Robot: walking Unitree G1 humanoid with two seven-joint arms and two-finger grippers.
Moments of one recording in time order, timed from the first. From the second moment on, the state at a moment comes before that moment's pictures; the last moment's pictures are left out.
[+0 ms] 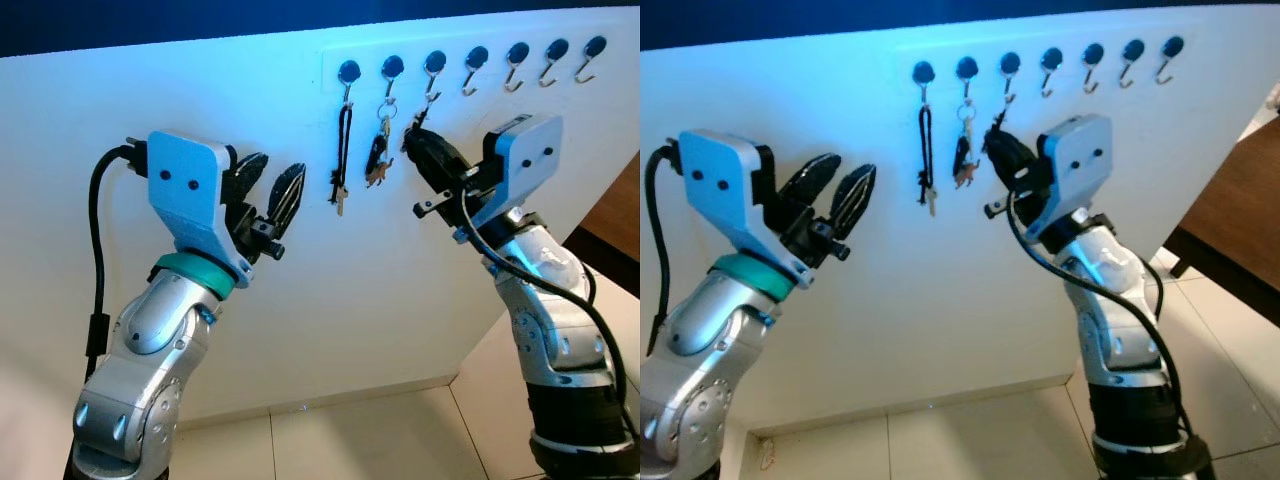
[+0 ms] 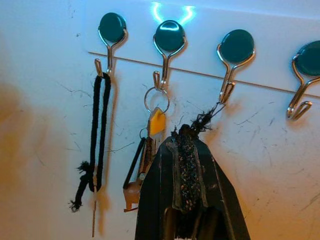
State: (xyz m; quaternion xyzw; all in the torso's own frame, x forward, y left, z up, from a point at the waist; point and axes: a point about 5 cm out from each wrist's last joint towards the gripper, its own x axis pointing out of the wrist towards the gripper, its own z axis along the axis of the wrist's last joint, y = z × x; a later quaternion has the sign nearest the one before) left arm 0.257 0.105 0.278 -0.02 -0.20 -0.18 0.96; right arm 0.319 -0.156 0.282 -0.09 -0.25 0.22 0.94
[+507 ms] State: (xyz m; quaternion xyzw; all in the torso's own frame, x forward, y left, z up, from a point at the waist) left arm 0.257 0.105 0.277 -0.02 -0.19 -0.18 0.96; right arm 0.320 -0.162 0.282 -0.08 -0.25 0.19 0.94
